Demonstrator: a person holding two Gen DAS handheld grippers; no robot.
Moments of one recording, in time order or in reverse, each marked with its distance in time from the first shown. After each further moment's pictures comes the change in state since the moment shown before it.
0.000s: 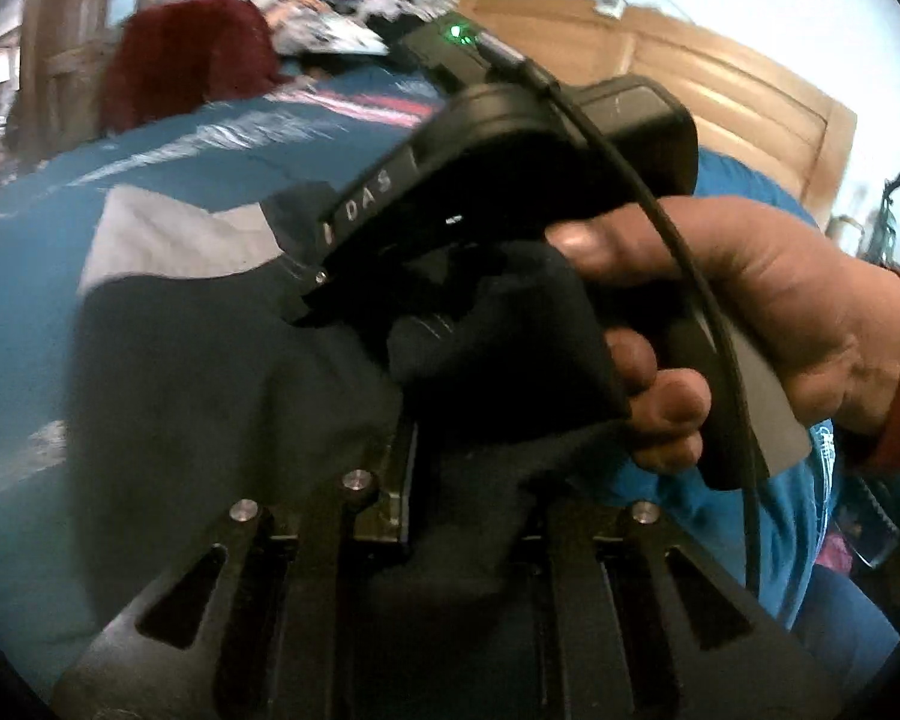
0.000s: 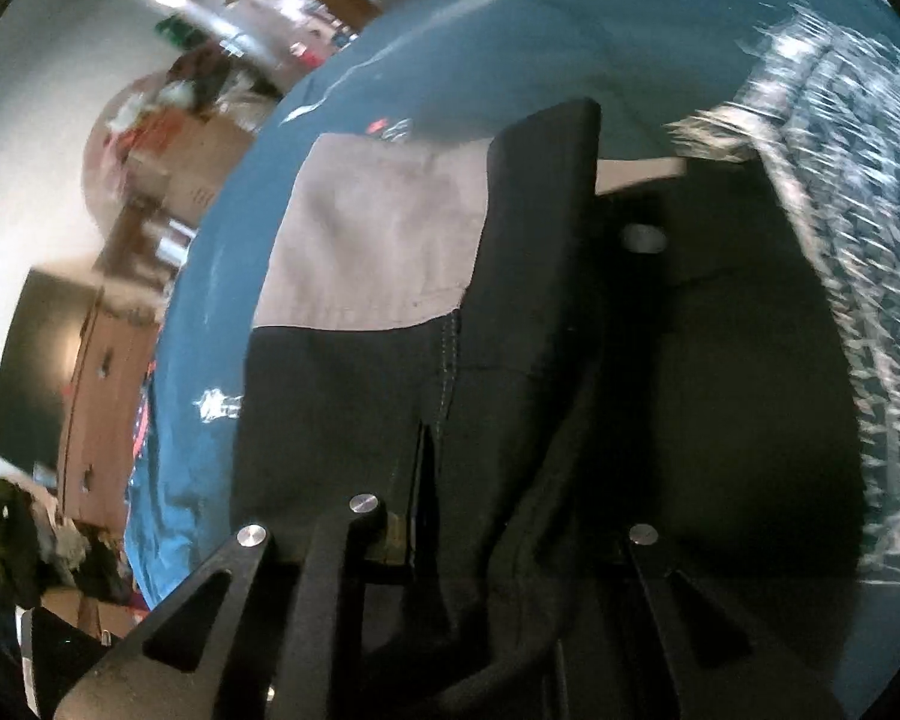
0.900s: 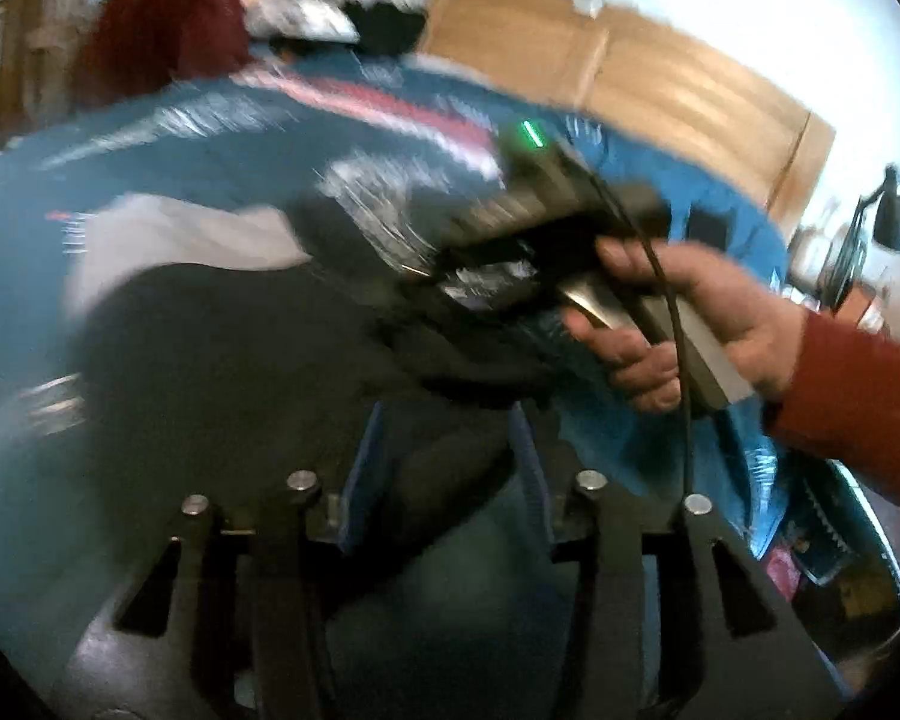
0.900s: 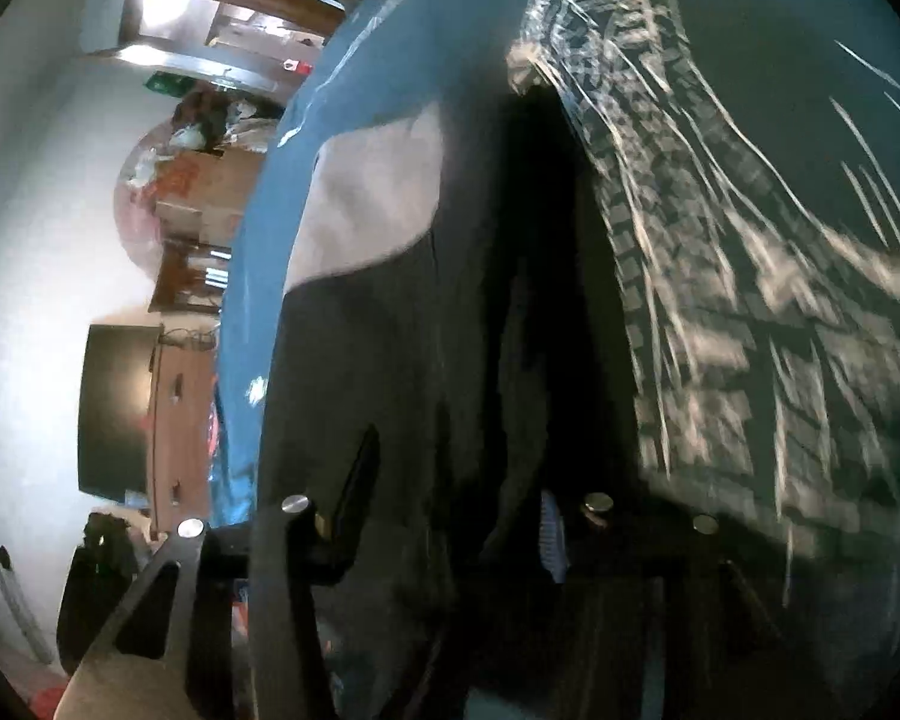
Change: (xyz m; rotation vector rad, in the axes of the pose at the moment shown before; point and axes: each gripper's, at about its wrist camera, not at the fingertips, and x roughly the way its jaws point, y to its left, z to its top) left arm -0.064 -0.011 -0.004 -0.063 -0.041 -0.032; right arm -0.062 -0.141 -0.029 0.178 0.085 0.194
